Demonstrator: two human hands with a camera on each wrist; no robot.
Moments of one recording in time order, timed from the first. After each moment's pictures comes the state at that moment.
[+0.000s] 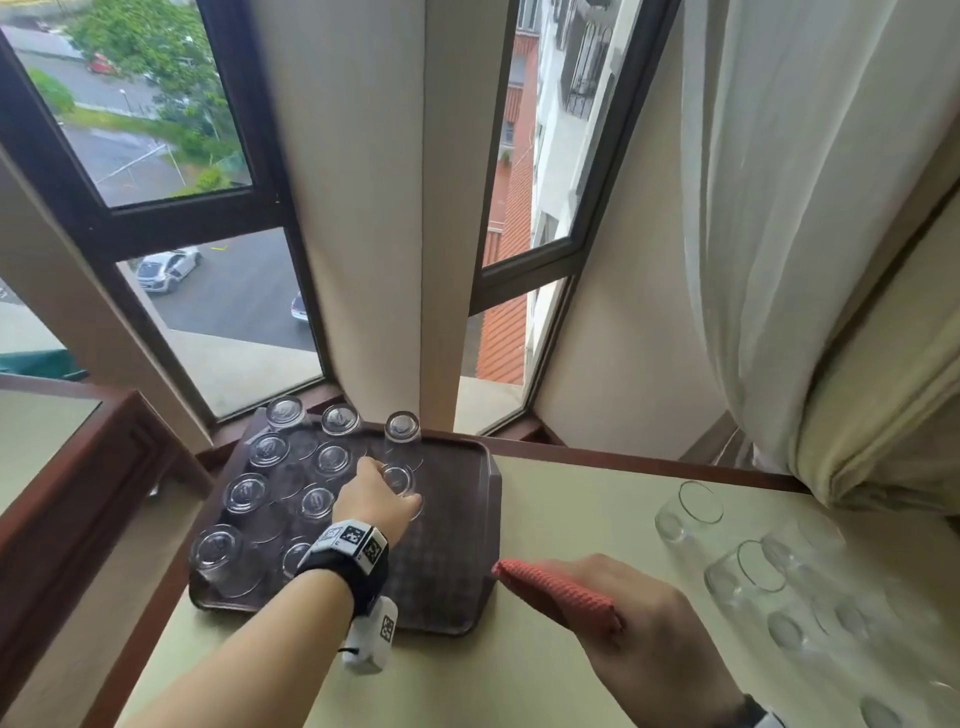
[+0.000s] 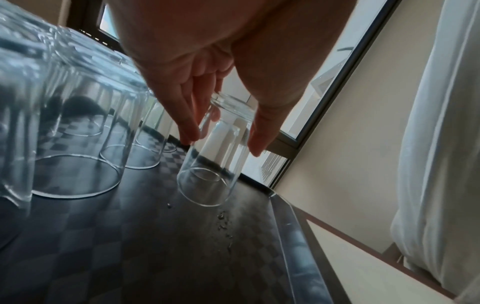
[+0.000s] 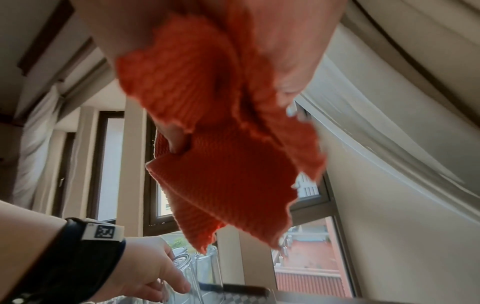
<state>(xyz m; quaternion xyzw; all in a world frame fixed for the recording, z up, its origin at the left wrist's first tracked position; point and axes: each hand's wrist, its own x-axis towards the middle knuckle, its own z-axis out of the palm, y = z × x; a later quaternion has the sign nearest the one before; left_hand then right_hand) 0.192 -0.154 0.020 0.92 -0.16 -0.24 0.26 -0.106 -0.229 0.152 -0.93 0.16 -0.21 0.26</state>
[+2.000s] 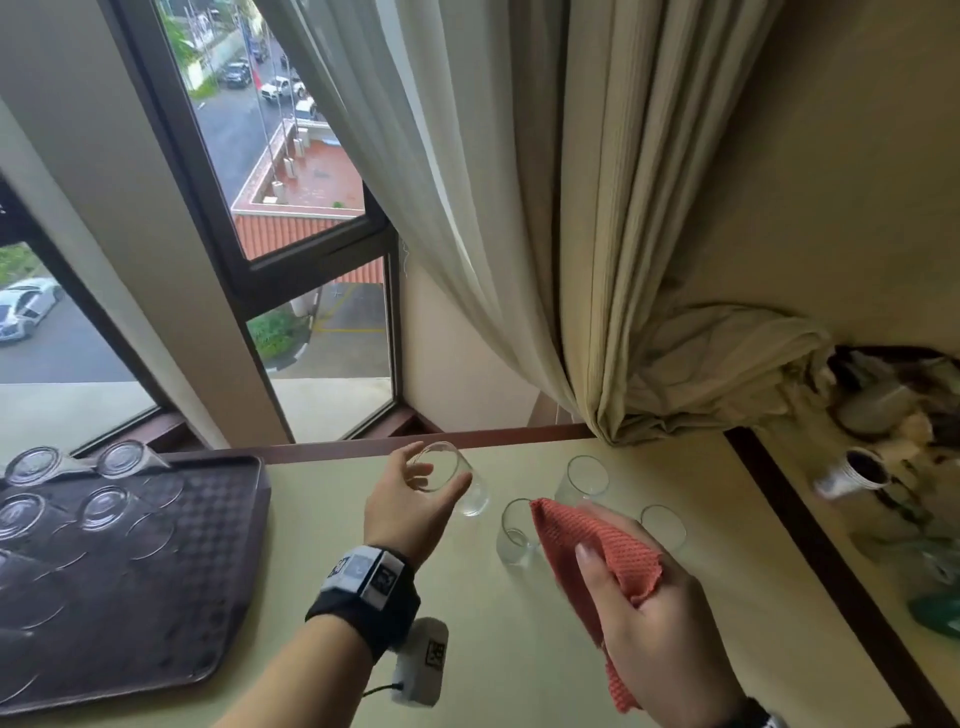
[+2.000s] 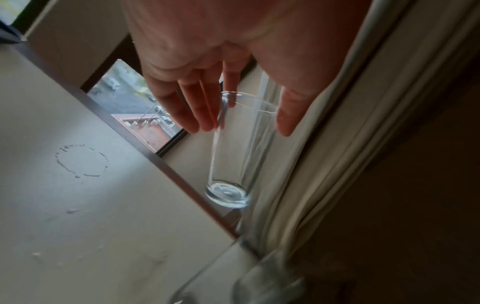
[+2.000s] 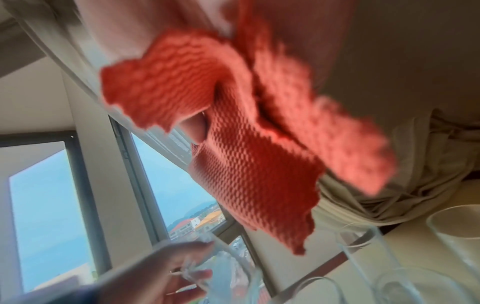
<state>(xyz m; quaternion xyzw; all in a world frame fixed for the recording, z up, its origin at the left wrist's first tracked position) -0.098 -0.369 0.053 0.77 -0.25 -0.30 0.50 -0.345 -0.370 0.149 -0.76 0.47 -0.30 0.33</state>
